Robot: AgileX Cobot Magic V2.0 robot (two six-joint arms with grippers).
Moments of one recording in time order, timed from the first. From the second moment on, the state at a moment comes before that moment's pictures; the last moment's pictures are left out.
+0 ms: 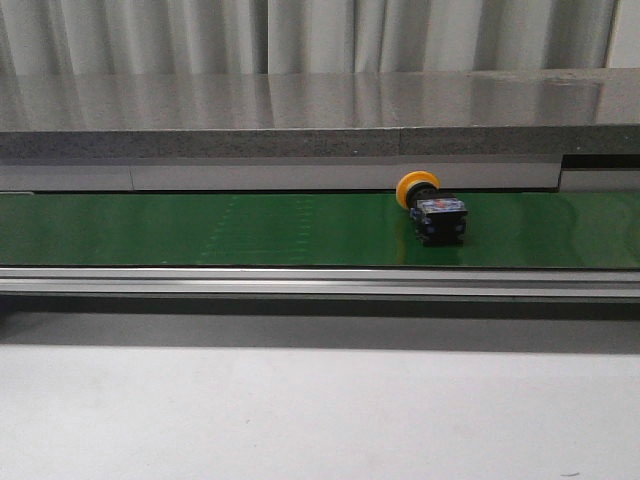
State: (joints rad) left arm -0.10 -0.01 0.00 -0.04 0.06 -0.05; right arm -0.05 0.13 -0.31 0.06 0.32 -0.08
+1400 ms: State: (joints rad) left arm -0.10 1.04 -0.70 -0.07 0.28 -0.05; right arm -0.05 0.13 -0.31 0.06 0.32 -0.08
